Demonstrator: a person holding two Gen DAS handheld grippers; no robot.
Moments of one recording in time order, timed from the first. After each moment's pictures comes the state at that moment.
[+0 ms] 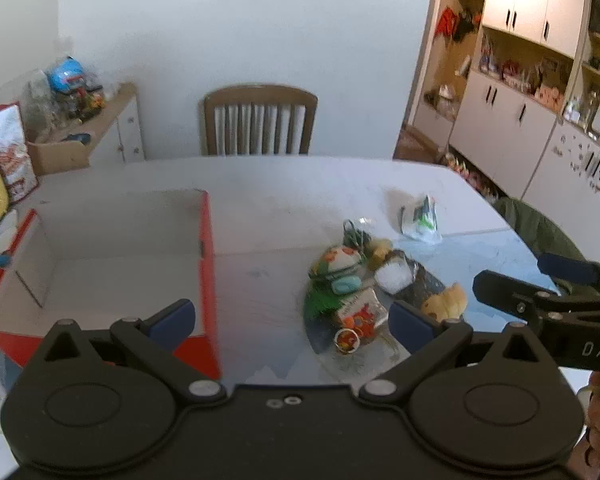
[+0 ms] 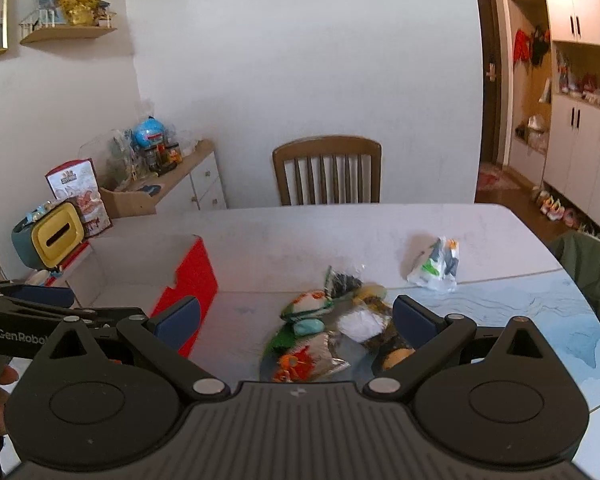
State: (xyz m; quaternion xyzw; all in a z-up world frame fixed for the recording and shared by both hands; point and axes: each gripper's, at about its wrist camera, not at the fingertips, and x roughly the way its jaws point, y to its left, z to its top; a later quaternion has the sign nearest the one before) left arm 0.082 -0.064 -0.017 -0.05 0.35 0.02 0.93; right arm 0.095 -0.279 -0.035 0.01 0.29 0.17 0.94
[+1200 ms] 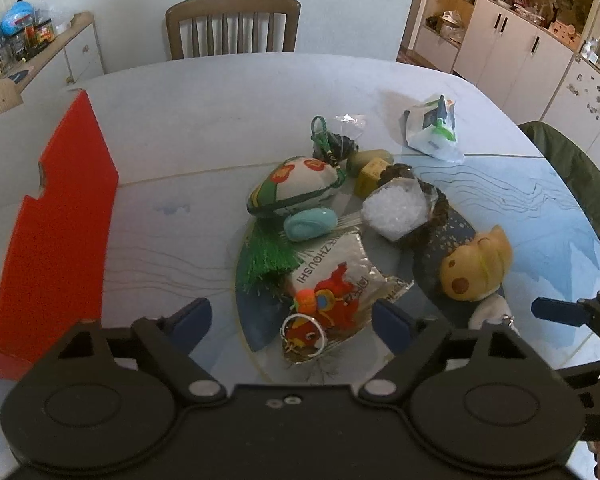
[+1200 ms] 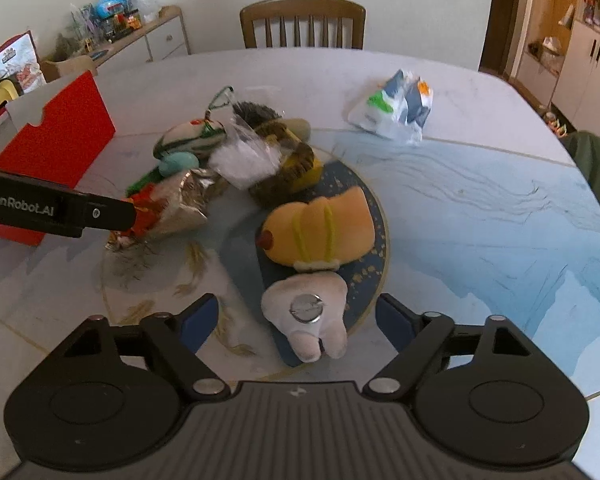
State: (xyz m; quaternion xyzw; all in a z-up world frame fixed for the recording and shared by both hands) left arm 0.188 -0.115 -0.143 -0.05 0.47 0.04 0.88; right arm 0.174 -0.350 -0.179 -0.04 0.45 0.16 0.88
